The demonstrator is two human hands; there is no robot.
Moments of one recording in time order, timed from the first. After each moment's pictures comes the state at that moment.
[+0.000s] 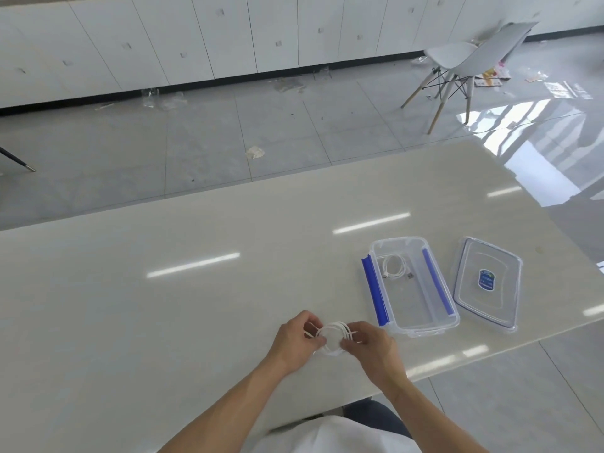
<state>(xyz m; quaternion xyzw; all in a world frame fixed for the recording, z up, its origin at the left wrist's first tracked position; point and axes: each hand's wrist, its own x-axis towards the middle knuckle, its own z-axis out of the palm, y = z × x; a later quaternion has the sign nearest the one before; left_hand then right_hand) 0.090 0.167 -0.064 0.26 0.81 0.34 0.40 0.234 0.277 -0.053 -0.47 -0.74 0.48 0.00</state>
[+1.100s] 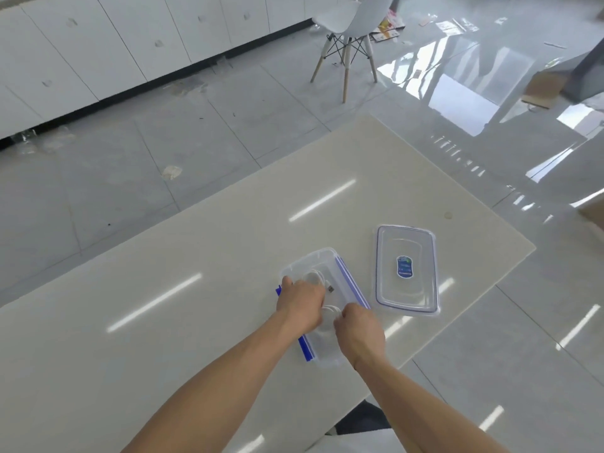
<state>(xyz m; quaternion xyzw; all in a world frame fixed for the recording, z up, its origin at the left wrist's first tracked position) 0.127 0.408 -0.028 0.62 0.74 -0.13 0.21 0.253 0.414 -0.037 -0.65 -0.69 0.31 -0.07</state>
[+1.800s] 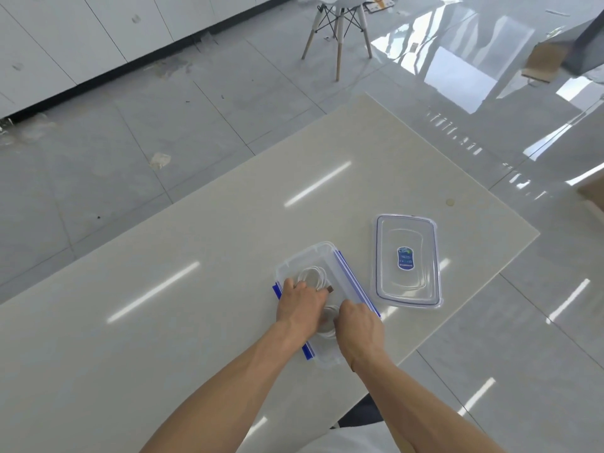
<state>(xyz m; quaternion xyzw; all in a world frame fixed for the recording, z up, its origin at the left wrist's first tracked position) 0.131 0.401 -0.058 0.67 0.72 -0.13 0.14 0.250 0.418 -0.049 -0.58 -0.77 0.22 -0.17</state>
